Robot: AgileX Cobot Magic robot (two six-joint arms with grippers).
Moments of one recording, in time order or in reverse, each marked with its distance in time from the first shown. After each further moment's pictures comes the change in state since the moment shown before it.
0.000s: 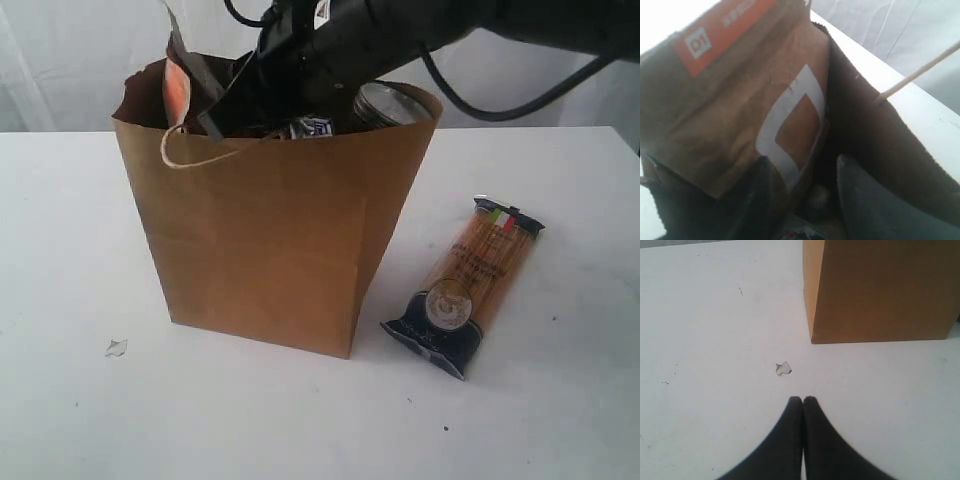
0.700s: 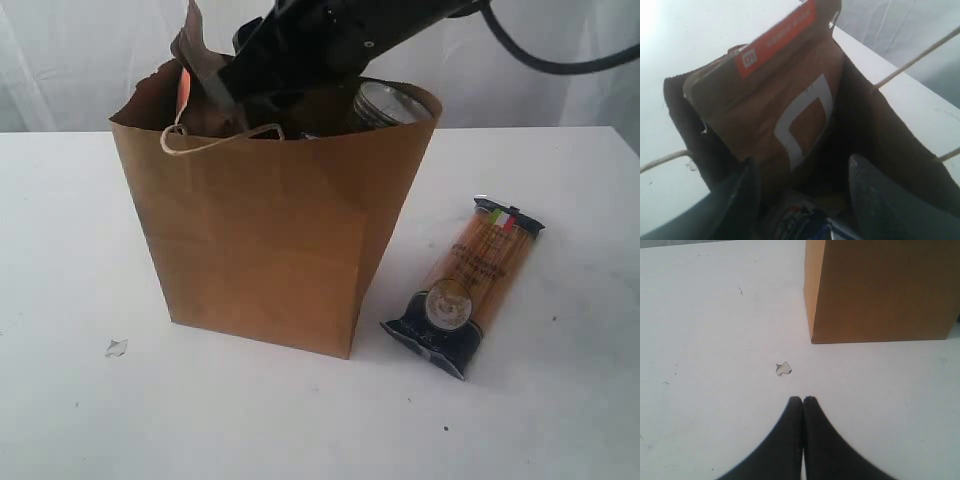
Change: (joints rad) left arm 0.000 0.000 0.000 0.000 0.000 0.000; right arm 0.000 -0.090 -0.032 0.000 0.145 0.045
